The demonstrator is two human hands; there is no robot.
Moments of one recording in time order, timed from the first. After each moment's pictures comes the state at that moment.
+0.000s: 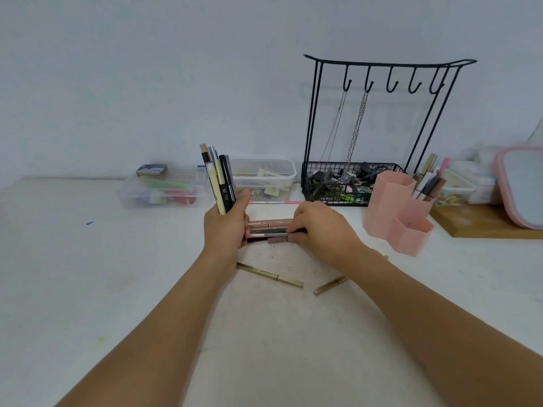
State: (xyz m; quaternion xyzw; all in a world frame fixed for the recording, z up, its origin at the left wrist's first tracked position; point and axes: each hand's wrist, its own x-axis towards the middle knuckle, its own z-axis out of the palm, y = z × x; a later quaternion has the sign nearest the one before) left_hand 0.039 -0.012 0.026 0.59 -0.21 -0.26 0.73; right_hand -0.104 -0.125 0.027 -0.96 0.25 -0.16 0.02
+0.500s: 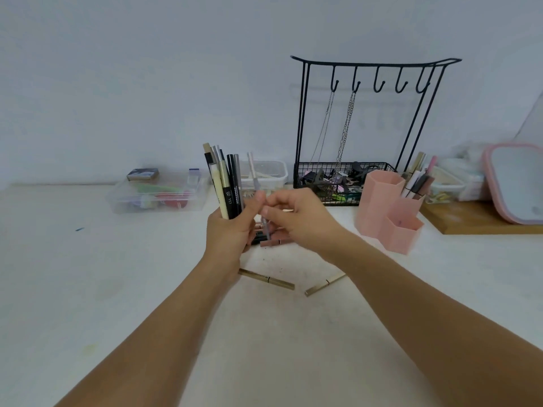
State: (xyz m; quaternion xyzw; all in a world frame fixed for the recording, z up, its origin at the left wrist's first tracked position) left_hand 0.019 -0.013 0.027 0.55 -0.28 -0.27 0.73; right_hand -0.097 -0.091 0.060 -0.78 0.23 -0.28 0.51
